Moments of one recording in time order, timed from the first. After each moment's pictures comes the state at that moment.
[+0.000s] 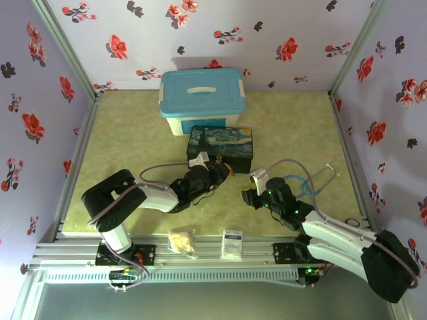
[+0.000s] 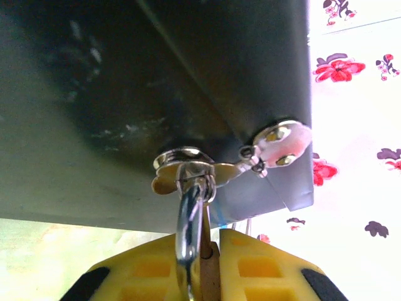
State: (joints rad) left arm -0.98 1.71 0.63 0.79 -0.12 -1.38; right arm 0.71 0.88 0.19 0.14 -0.02 0.13
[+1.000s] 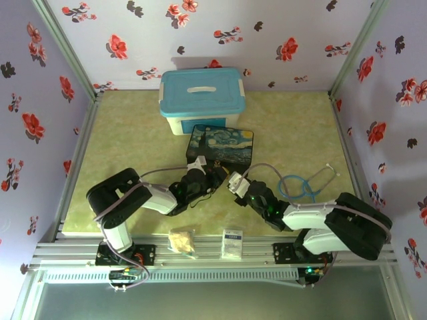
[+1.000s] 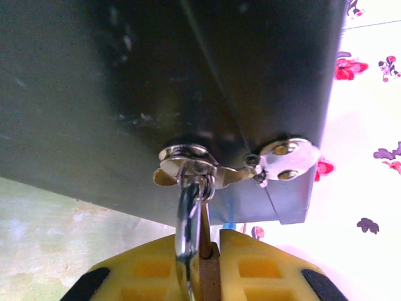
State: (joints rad) left arm -0.97 1.76 0.57 0.90 -0.07 -1.44; right arm 0.92 1.32 0.24 0.64 0.28 -0.32
